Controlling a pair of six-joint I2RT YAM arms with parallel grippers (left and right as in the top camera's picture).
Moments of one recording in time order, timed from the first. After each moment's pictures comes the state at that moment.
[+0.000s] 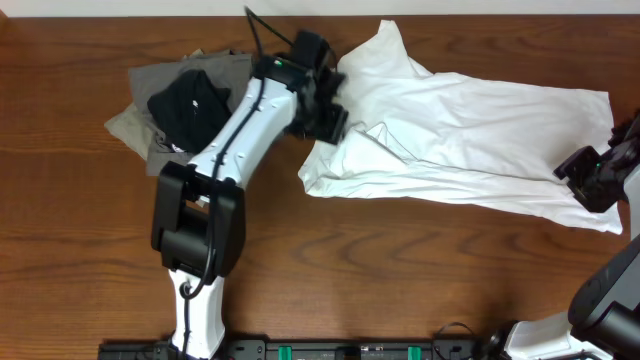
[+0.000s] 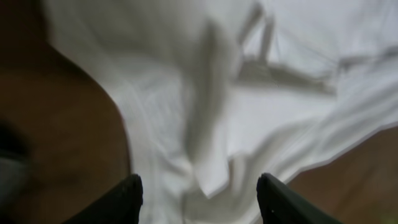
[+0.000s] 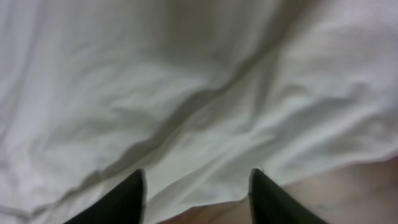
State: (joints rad) left arm -0.41 2.11 1.78 -1.01 0.31 -0.01; right arm -0.55 1.70 1.18 -0.80 -0.14 0.37
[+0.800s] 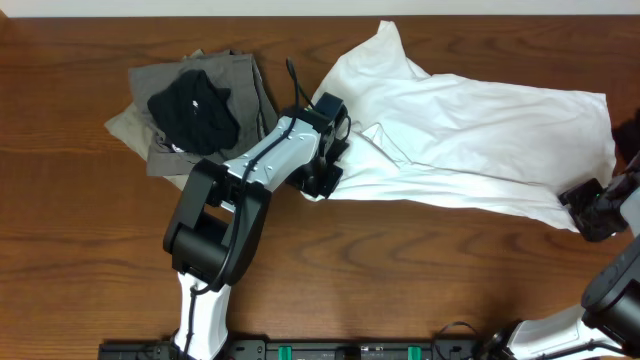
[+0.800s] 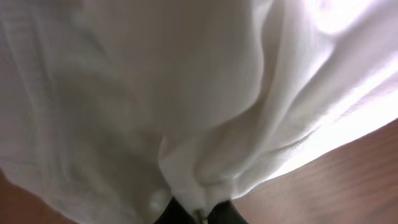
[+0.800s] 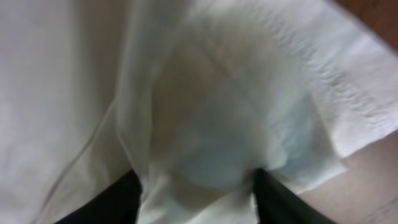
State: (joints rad) left arm -0.51 2.10 1.48 -1.00 0.11 0.03; right arm -0.67 1.78 0.99 -0.55 -0.08 0.42
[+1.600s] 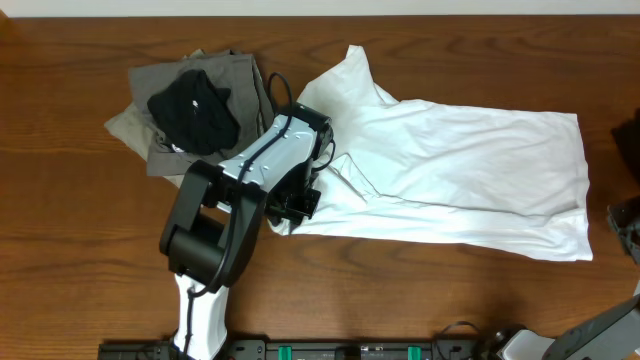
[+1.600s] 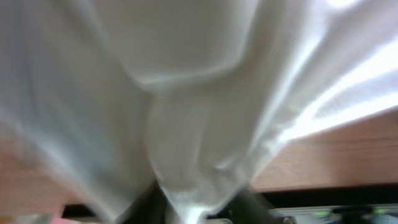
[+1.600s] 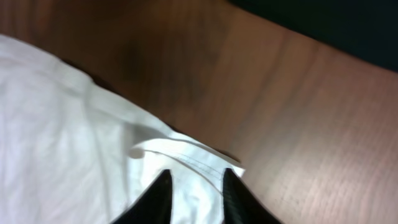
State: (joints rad) left arm -0.49 2.08 1.48 -1.44 0.08 -0.15; right arm -0.79 1.44 0.99 -0.71 0.04 0.47
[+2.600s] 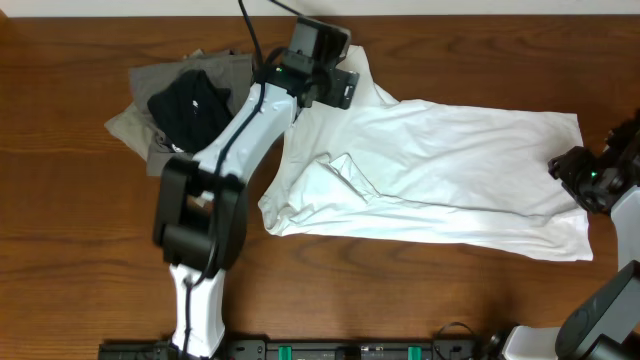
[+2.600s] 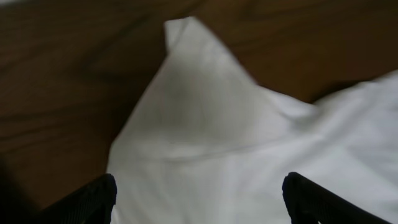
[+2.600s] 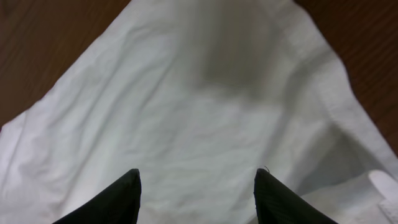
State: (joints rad) left arm -0.37 2.17 1.73 -0.42 0.14 -0.04; right arm -0.55 1.56 0.99 -0.53 -0.29 0.30
